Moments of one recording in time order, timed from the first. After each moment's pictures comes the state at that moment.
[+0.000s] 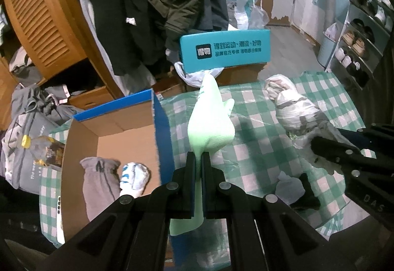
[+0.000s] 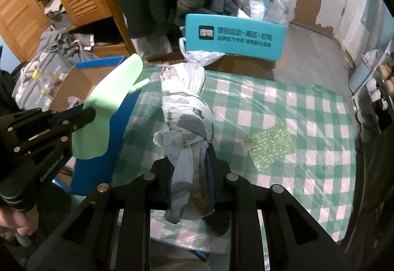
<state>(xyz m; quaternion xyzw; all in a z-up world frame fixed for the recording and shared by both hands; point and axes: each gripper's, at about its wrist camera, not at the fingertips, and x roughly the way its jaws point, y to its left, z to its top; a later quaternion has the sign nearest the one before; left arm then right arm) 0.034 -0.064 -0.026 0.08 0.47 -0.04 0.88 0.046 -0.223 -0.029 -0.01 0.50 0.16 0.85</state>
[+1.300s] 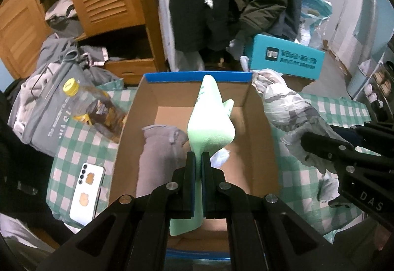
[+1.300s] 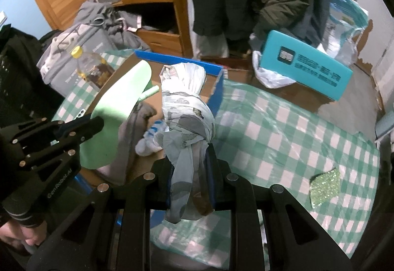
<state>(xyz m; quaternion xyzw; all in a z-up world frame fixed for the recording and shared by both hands) 0.016 0.092 -0.033 -0.01 0.48 0.05 0.87 0.059 -0.058 -0.022 -0.08 0.49 0.26 0.82</state>
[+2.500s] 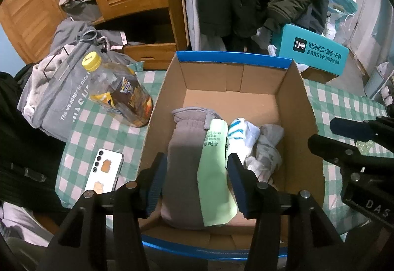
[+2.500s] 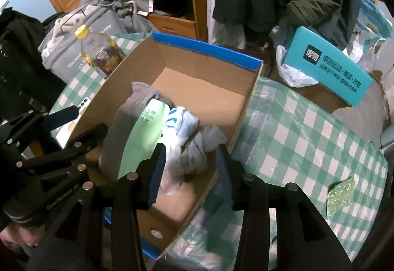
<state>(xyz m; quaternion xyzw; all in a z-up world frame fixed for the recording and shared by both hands) 0.015 0.131 -0.056 0.00 0.51 0.10 0.86 0.066 -0.007 -0.049 -0.10 0.52 0.28 0.80</state>
